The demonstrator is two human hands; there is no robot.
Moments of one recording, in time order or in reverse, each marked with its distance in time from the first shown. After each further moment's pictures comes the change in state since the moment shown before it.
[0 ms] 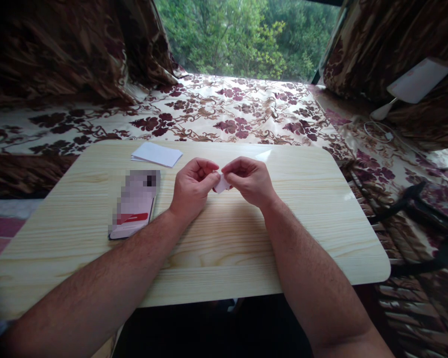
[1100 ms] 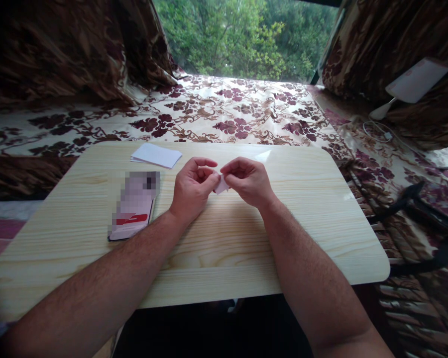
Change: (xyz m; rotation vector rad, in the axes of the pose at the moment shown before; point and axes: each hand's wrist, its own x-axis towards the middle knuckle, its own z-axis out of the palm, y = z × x) left_hand 0.001 -0.004 -0.002 0.053 -0.059 0.047; right_hand 0.000 0.000 0.003 0.023 0.004 -0.043
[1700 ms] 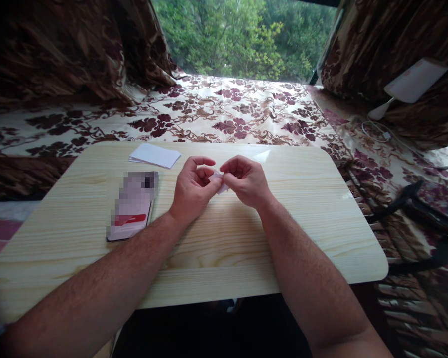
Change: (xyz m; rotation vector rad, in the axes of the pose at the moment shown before) left_hand -0.006 0.007 0.006 -0.041 -0.001 -0.056; right_hand -0.001 -0.004 0.002 -0.042 -0.005 0.027
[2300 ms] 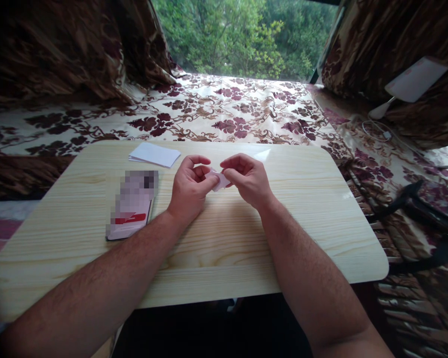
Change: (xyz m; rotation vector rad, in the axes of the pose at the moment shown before) left_hand 0.005 -0.003 -0.001 -0.057 0.078 -0.049; right_hand 0.001 0.002 -0.004 0.083 0.017 0.087
